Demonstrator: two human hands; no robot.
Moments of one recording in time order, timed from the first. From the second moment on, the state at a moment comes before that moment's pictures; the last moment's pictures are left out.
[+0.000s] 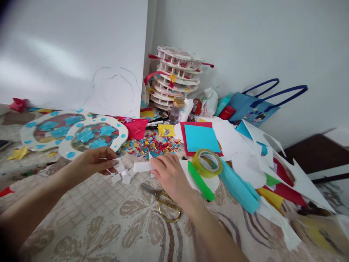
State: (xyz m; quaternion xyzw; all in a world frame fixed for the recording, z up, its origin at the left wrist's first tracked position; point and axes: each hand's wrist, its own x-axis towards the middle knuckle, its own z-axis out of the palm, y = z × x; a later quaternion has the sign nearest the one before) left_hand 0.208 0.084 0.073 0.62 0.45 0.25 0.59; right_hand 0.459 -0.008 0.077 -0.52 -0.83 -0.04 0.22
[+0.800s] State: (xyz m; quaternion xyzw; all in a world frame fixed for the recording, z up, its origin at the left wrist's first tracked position) left_hand 0.248 0.040 0.060 0.55 0.42 0.21 0.69; right_hand 0.443 -0.032 0.078 -0.54 -0.82 0.01 0.17
